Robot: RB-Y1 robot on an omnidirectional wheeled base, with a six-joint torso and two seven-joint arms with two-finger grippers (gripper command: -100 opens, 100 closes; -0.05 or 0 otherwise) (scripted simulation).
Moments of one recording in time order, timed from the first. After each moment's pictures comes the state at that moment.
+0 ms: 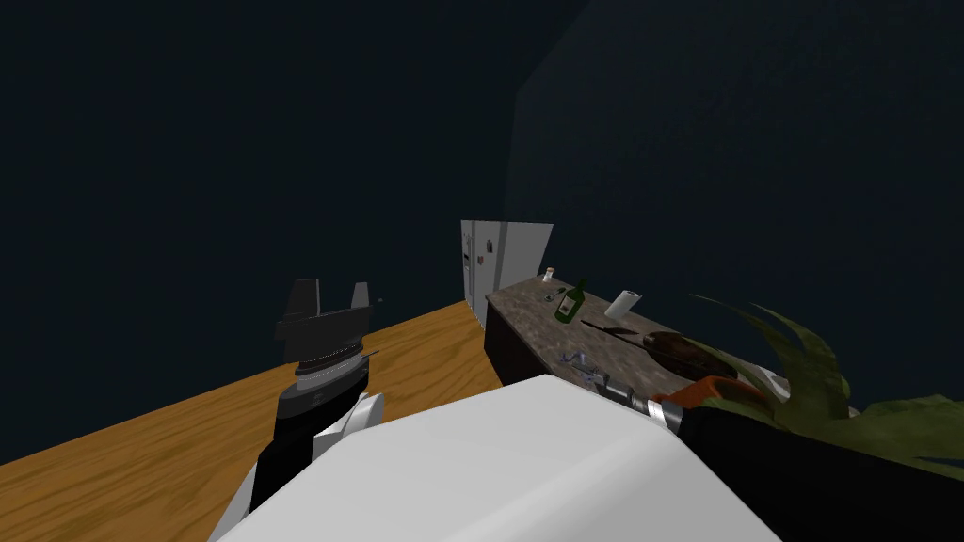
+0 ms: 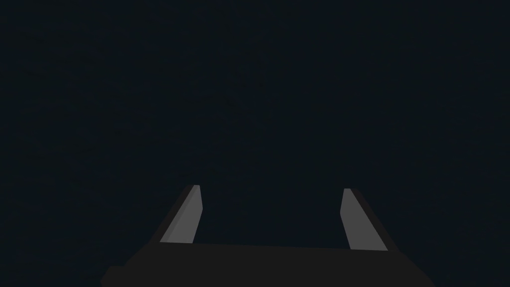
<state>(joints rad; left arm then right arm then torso) 0.52 -0.04 -0.06 -2.37 -0.11 -0.62 0.14 1.25 -0.72 -0.47 -2.08 1.13 -0.73 1.29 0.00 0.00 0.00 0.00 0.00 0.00</state>
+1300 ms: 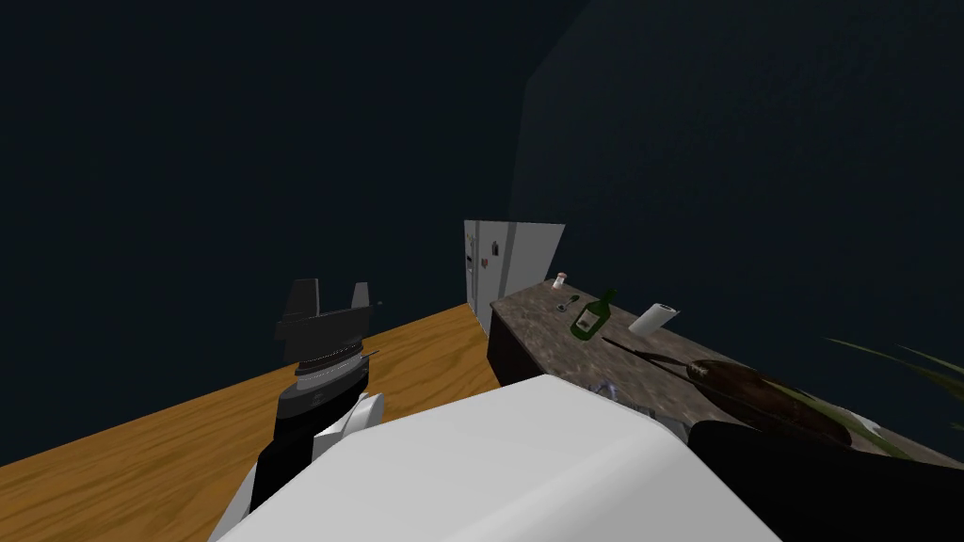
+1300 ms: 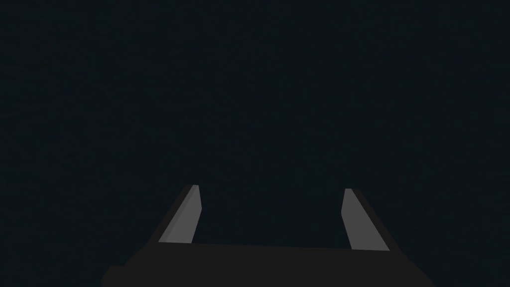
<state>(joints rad) 0.52 -0.04 -0.06 -2.37 -0.11 -0.62 0.14 1.43 -0.83 -0.57 -2.00 1.31 -0.76 1.59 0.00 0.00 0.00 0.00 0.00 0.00</state>
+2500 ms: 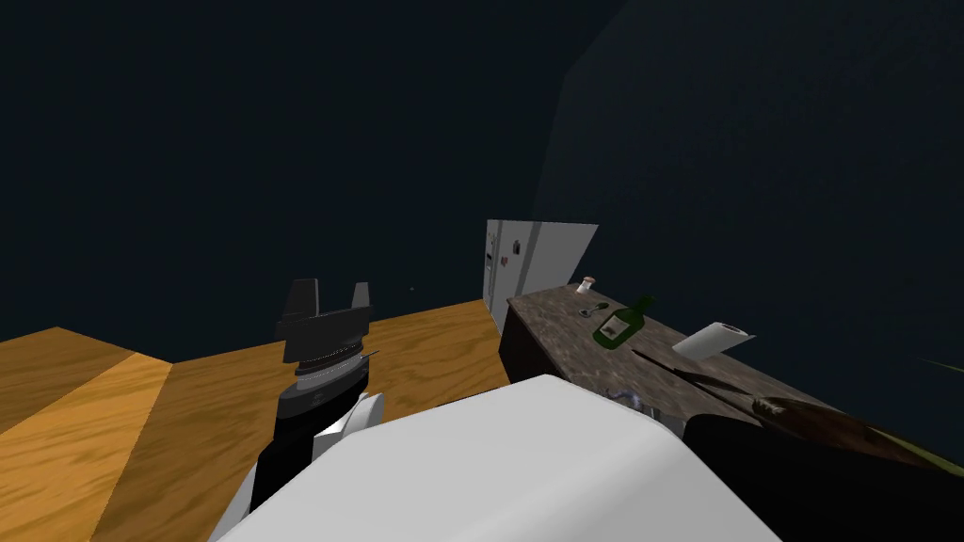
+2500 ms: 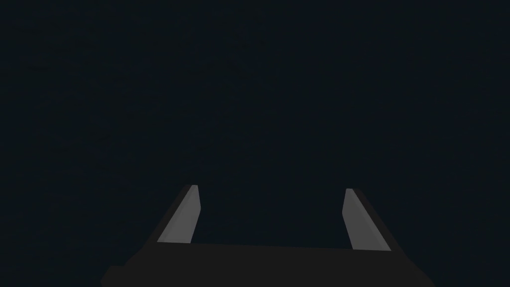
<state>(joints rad) 0.52 -0.04 -0.06 -2.37 -0.11 -0.62 0.14 1.35 -0.85 -0.52 -1.86 1.32 -0.71 1.52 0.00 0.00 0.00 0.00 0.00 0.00</state>
